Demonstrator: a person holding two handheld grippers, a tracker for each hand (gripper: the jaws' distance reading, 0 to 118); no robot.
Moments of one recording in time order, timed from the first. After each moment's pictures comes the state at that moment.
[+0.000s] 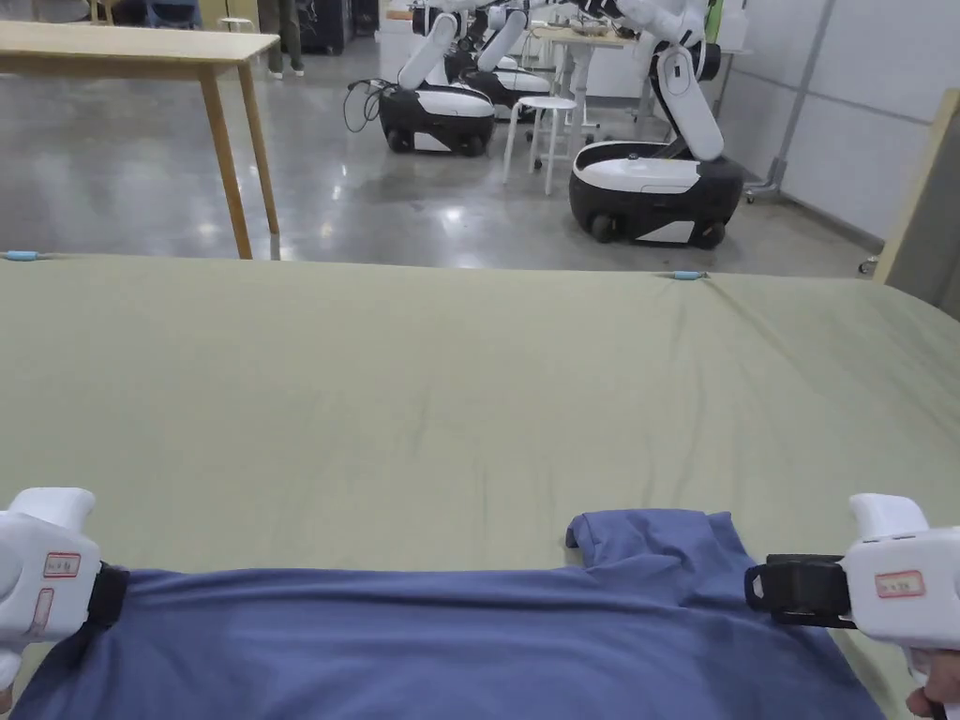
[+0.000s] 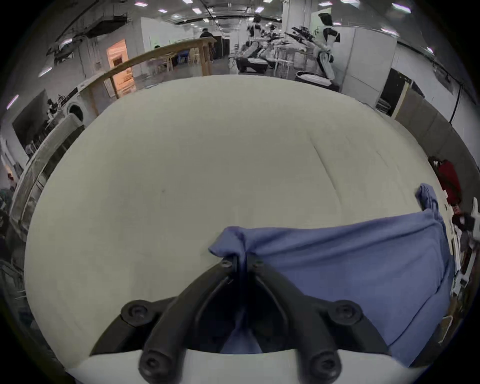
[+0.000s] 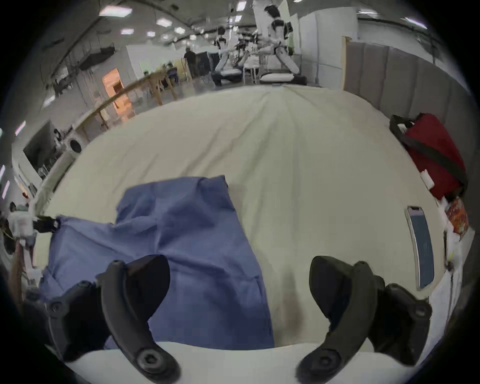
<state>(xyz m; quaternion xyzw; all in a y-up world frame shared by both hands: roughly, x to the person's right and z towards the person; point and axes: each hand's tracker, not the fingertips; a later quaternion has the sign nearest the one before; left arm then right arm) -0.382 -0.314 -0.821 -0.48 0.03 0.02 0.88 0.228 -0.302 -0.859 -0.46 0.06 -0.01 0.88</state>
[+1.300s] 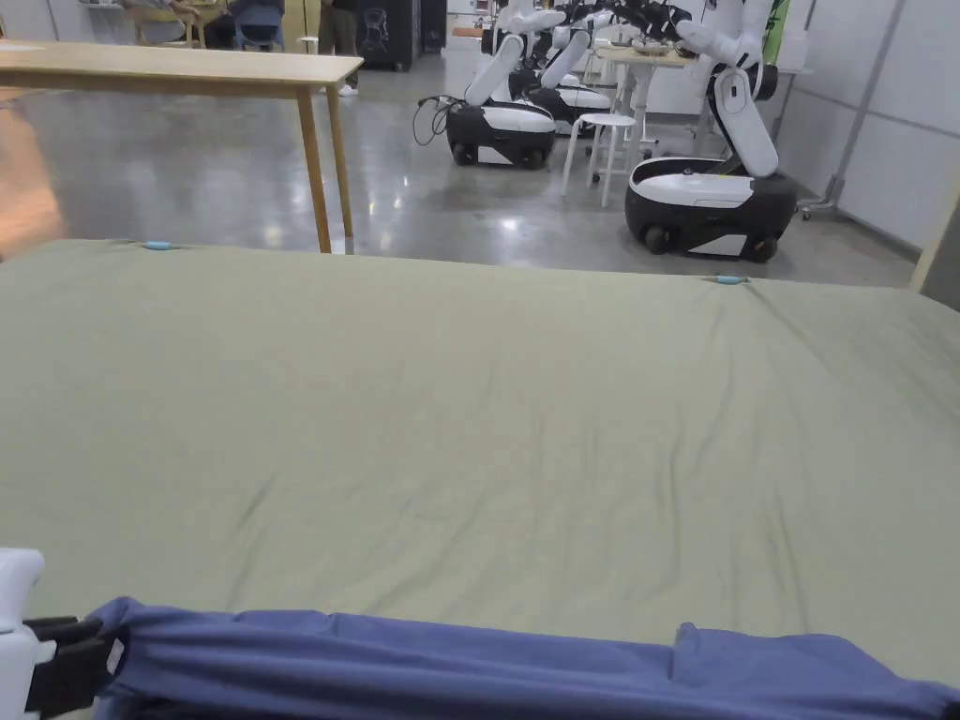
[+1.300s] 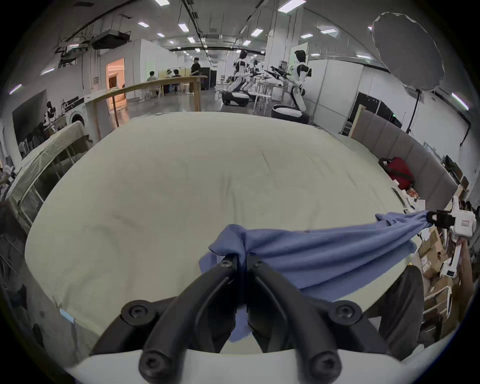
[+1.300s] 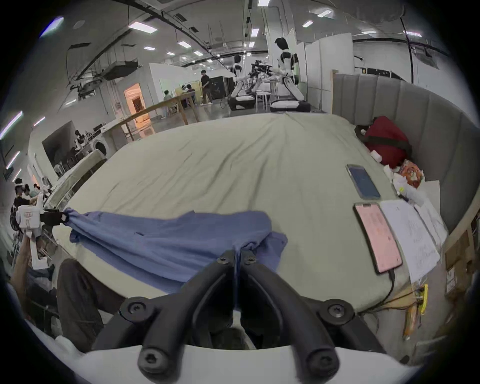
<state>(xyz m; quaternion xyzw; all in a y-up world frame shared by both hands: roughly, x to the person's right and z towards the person) -0.407 -0.261 -0.539 -0.39 -0.02 0.06 0.92 0.236 -0.249 -0.552 -0.37 0.09 -0.03 0.92</state>
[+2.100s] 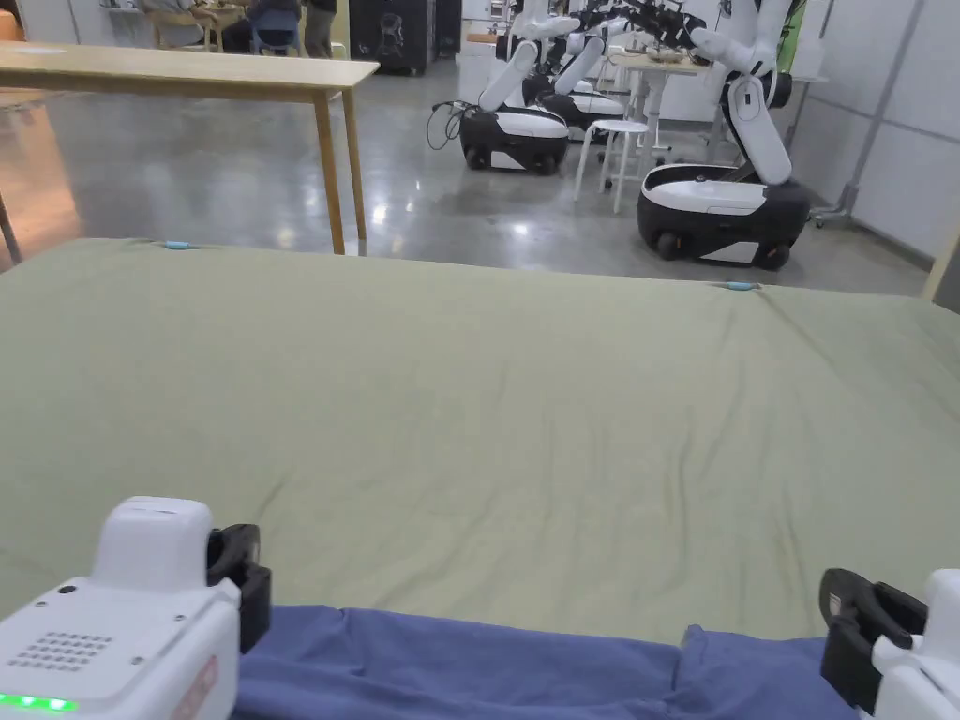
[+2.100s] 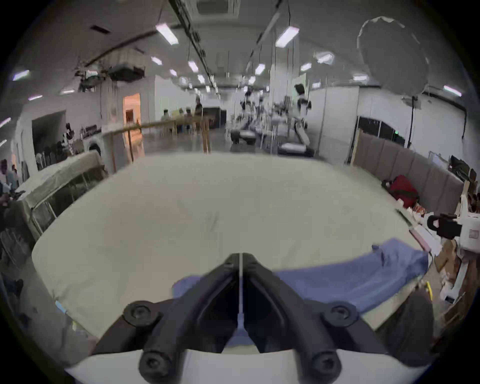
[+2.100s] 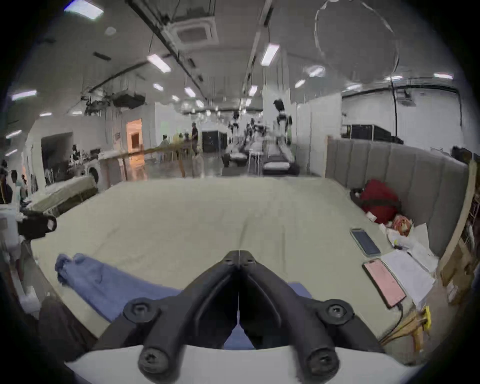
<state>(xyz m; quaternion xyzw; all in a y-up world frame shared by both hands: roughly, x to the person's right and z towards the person) -0.283 -0.230 -0.528 -0.19 0.04 0.01 0.98 0.112 -0.239 -0.557 -0.16 0.04 0.00 0.99</state>
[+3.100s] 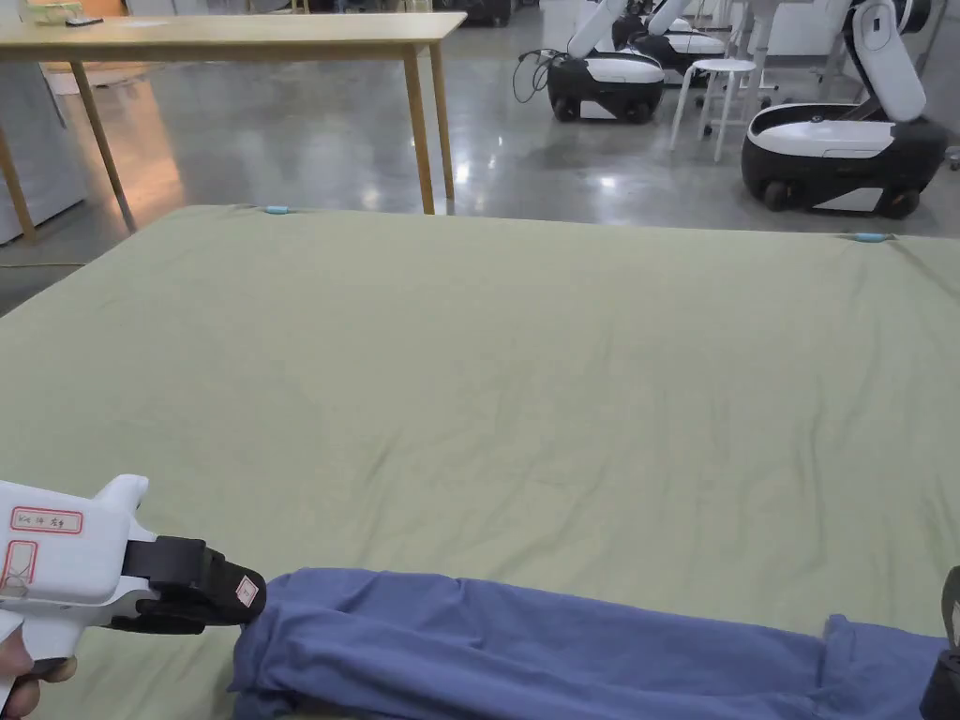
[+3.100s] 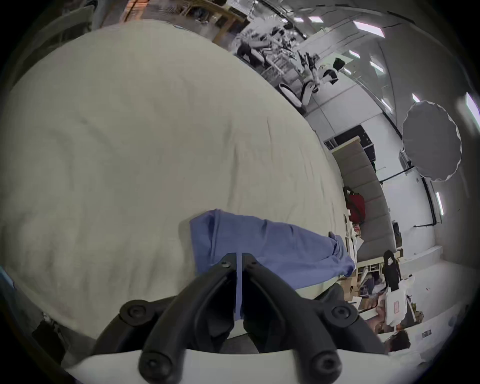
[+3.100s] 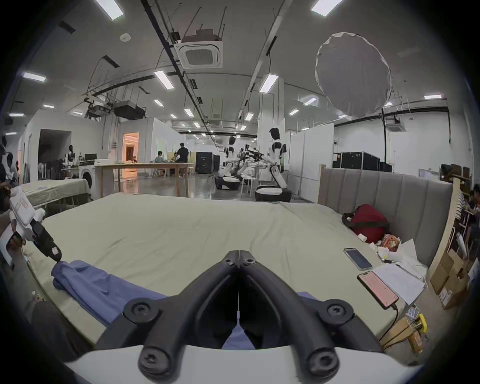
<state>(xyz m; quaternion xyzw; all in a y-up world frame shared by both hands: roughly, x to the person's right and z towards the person) -0.497 -0.285 -0.585 -0.49 -0.13 0.35 0.79 0.049 -0.237 -0.518 -0.09 0.01 0.05 0.99</state>
